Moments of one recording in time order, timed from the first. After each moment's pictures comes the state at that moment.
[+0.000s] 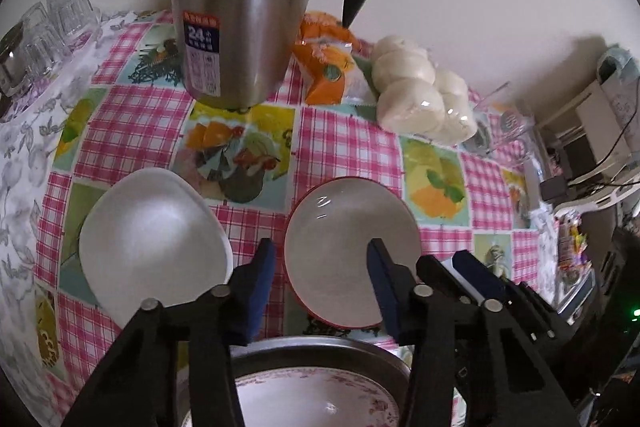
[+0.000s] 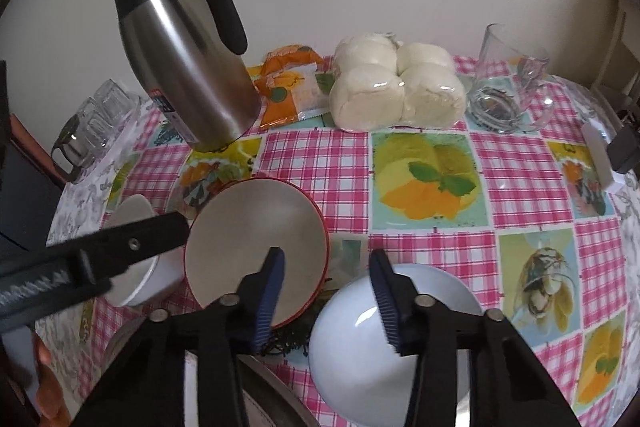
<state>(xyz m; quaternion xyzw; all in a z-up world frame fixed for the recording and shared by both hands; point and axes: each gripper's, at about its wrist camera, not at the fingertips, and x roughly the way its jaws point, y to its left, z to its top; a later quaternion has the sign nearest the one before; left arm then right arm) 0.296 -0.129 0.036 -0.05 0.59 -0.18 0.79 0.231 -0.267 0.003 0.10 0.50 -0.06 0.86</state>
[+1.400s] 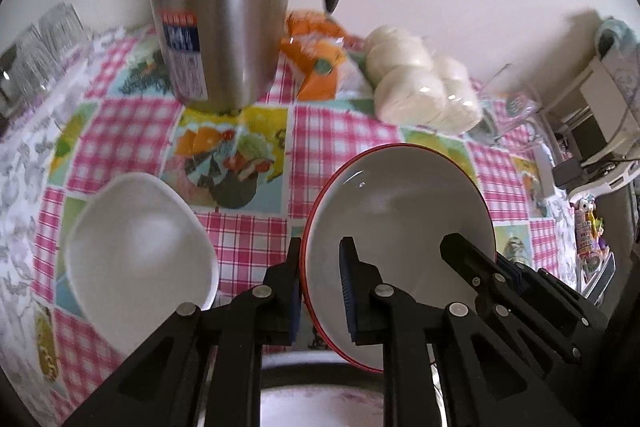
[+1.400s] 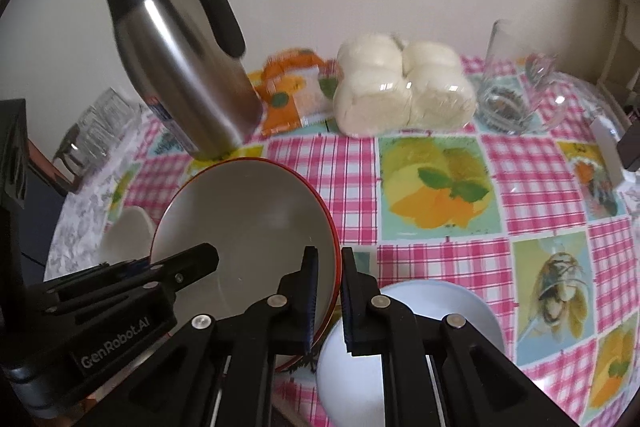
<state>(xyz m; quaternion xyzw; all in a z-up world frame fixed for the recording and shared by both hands) 0.285 -0.142 0.031 -0.02 0.55 -0.19 0.81 0.233 -0.269 0.001 0.11 0.48 -0.06 0.87</state>
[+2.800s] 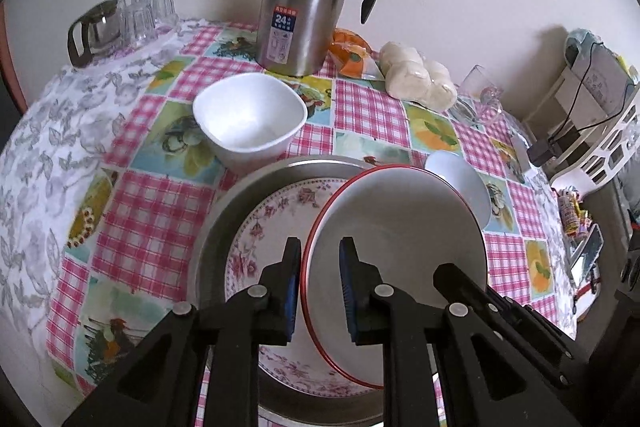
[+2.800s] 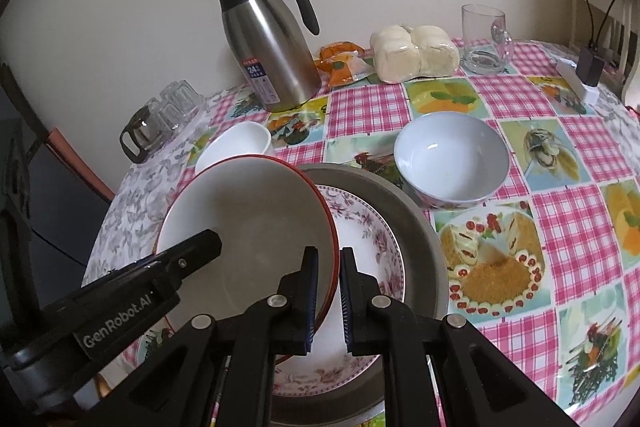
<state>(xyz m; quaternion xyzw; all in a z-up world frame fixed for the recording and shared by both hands) 0.119 -0.041 0.043 -0.07 0.50 -0.16 0.85 0.066 -0.188 0.021 0.16 0.43 -0.04 0.89</state>
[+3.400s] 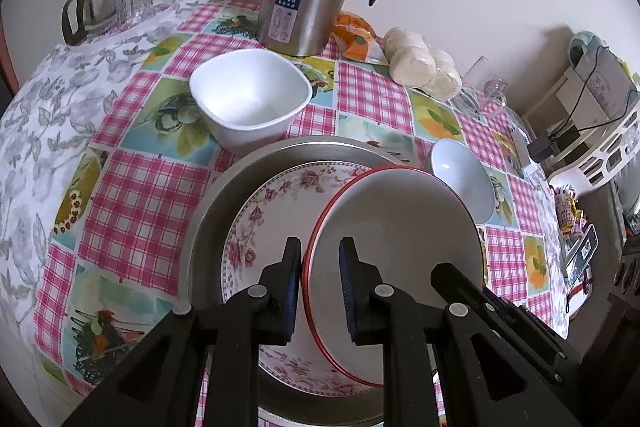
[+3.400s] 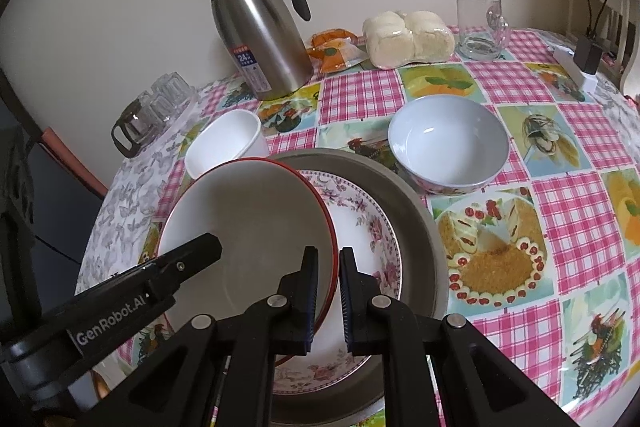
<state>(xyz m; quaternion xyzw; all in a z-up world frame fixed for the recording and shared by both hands) 0.128 -0.037 0.027 -0.08 0.52 -0.17 0.83 0.071 -0.188 0.009 0.16 0.45 -0.04 0.88</state>
